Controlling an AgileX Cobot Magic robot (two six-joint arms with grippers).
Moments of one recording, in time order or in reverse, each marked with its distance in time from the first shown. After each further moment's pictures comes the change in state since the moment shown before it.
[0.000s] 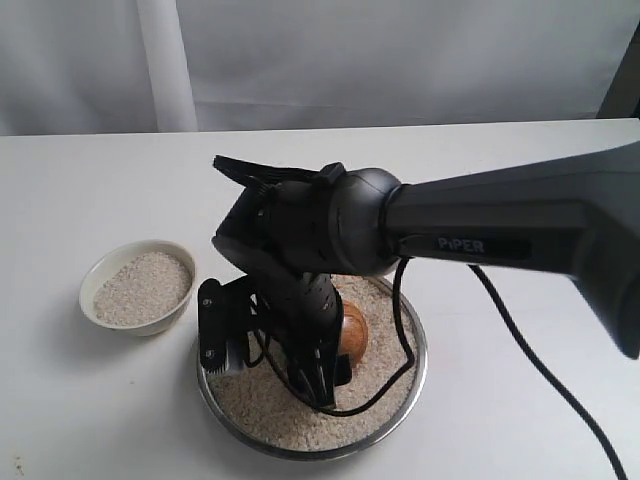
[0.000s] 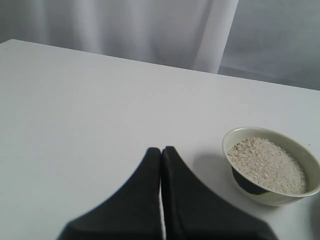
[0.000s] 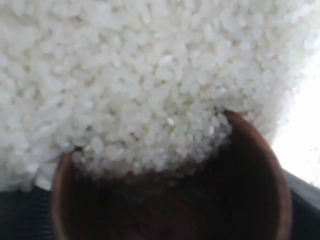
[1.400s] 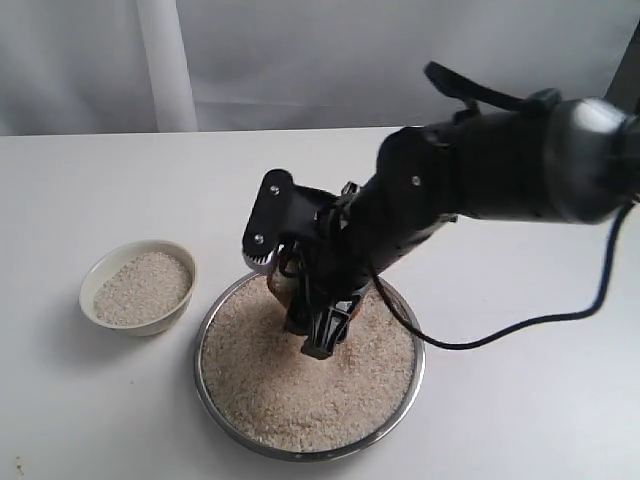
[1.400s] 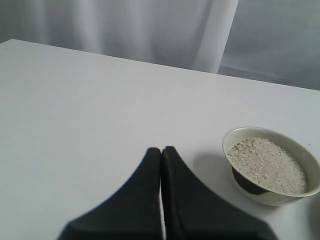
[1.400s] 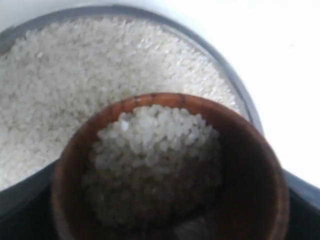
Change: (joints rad) left arm 0.000 0.000 0.000 0.000 0.000 0.000; right arm -0.212 -0.297 0.316 0.553 -0.487 -0.226
